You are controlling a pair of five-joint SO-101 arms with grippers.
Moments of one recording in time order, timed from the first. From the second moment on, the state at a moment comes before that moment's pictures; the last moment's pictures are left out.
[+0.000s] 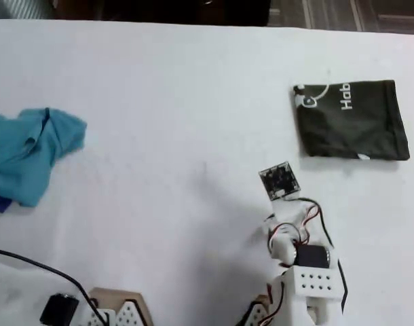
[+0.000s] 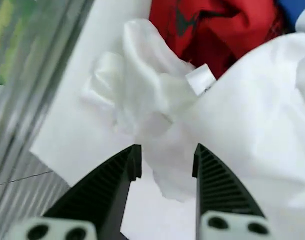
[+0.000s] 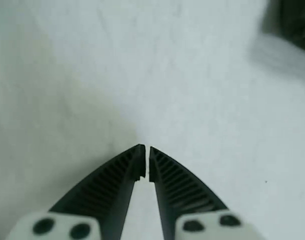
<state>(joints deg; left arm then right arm) -79.6 18.5 -25.0 71.3 -46.3 -0.1 -73.0 90.5 48.2 26.4</state>
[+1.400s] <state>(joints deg) -65.6 40.2 -69.9 101.4 -41.2 -0.4 -73.0 90.7 48.2 26.4</state>
